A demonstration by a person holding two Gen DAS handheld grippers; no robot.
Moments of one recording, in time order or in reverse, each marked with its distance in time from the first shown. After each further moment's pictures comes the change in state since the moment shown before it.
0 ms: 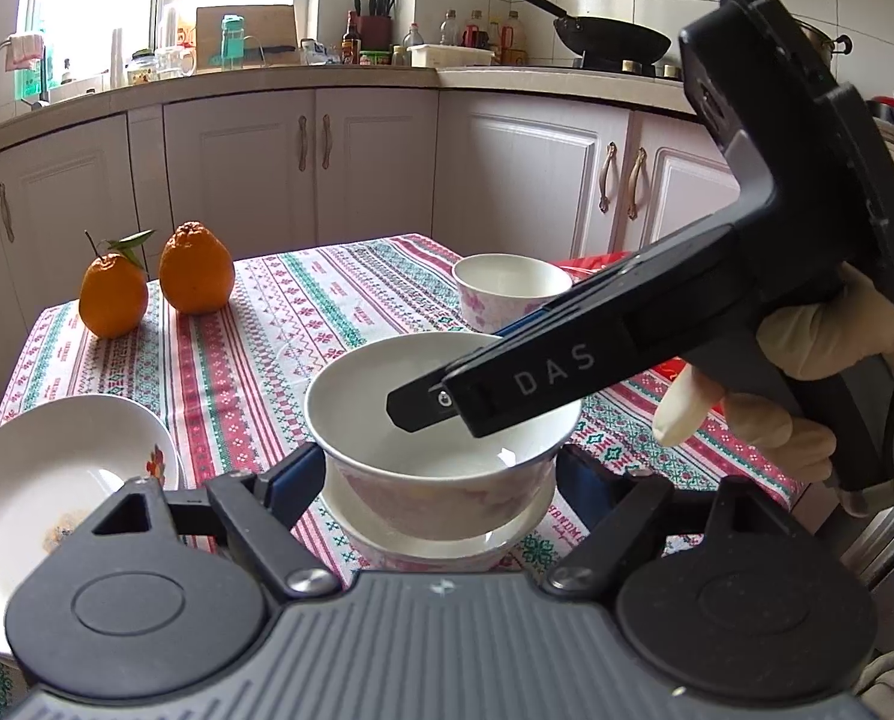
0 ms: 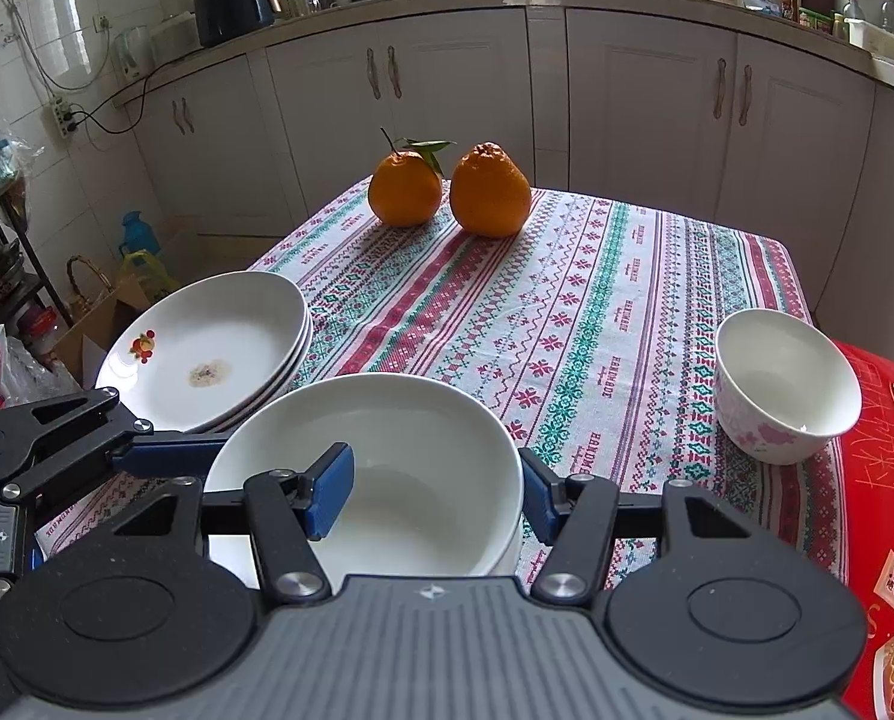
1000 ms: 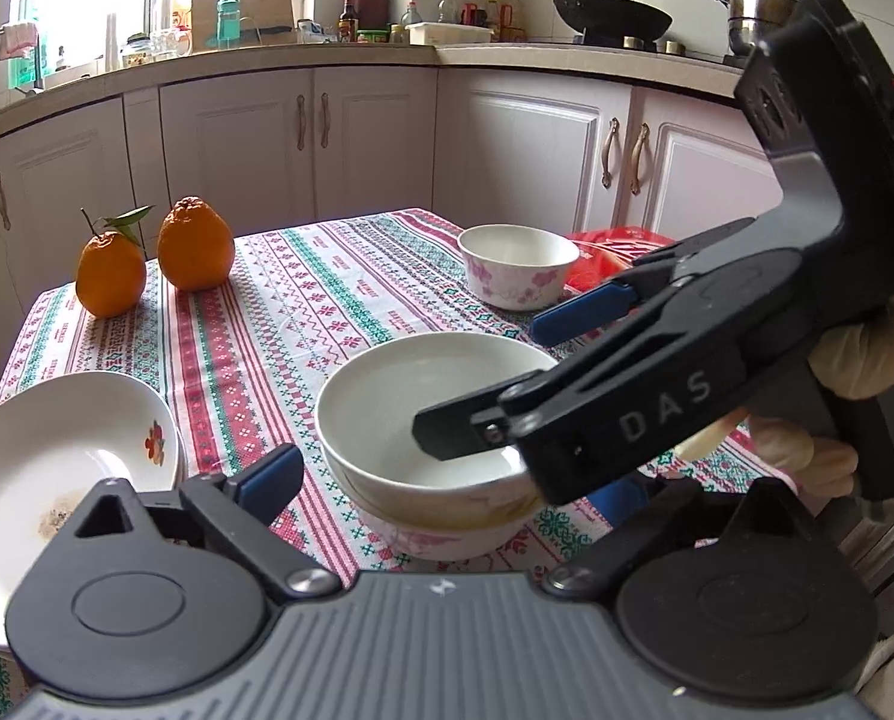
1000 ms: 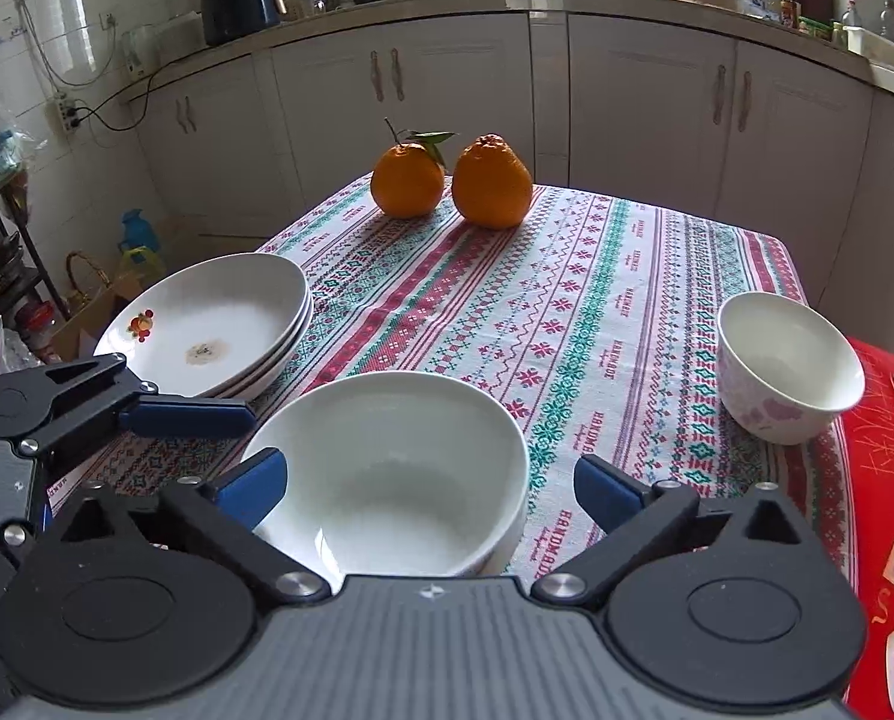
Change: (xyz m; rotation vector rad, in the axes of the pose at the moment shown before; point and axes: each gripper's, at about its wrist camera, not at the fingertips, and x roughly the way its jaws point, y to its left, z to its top) left arm 0.005 0.008 -0.008 0.013 0.043 -0.005; right arm -0.003 0.002 -0.024 -0.008 -0.034 -0.015
